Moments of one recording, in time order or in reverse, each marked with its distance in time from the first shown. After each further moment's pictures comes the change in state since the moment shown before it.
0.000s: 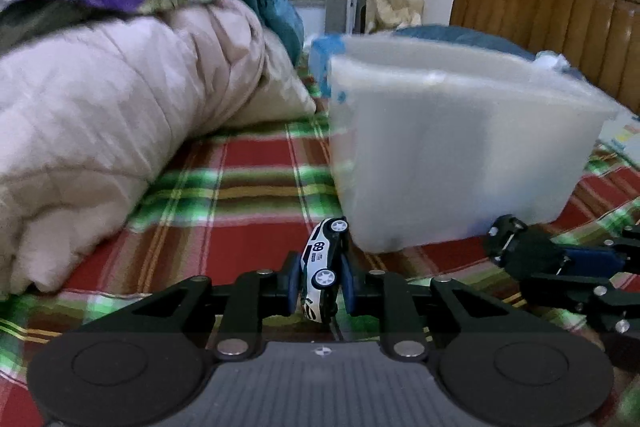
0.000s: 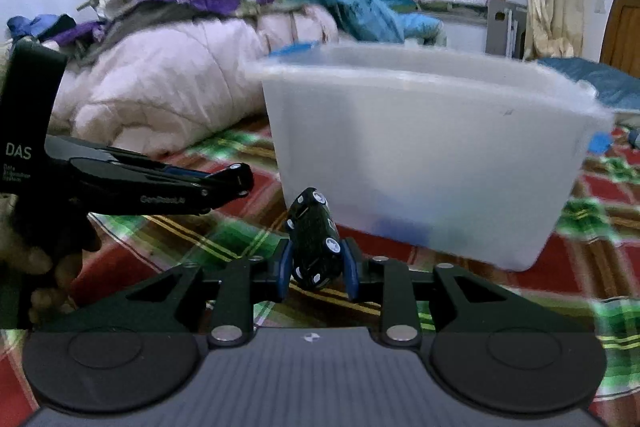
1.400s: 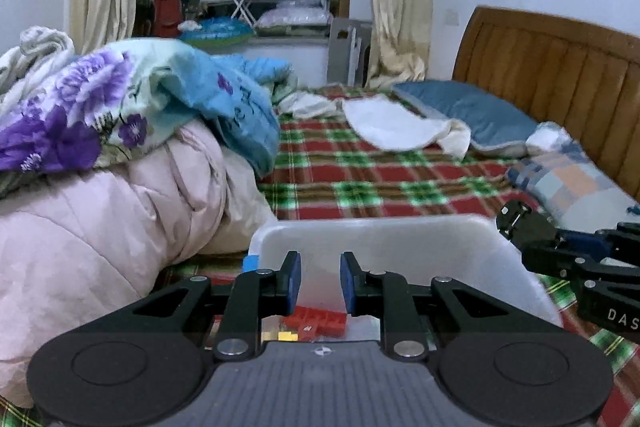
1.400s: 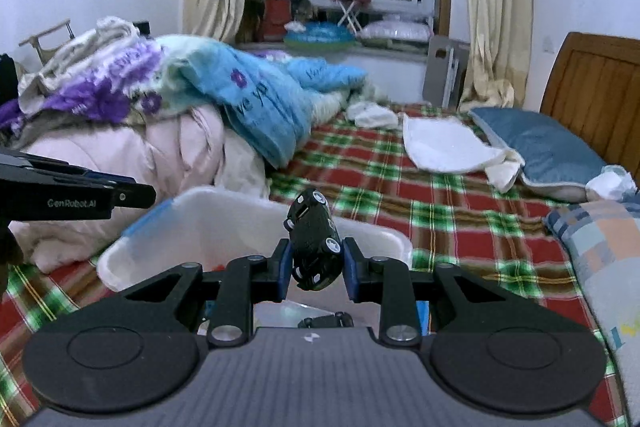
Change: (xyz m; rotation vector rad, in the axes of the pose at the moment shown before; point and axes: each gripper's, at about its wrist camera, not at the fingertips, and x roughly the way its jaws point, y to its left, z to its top) left arm 0.000 -0.063 0.169 -0.054 -0.018 0.037; right arm -0.014 -0.109 0.142 -0.003 -0.021 -0.173
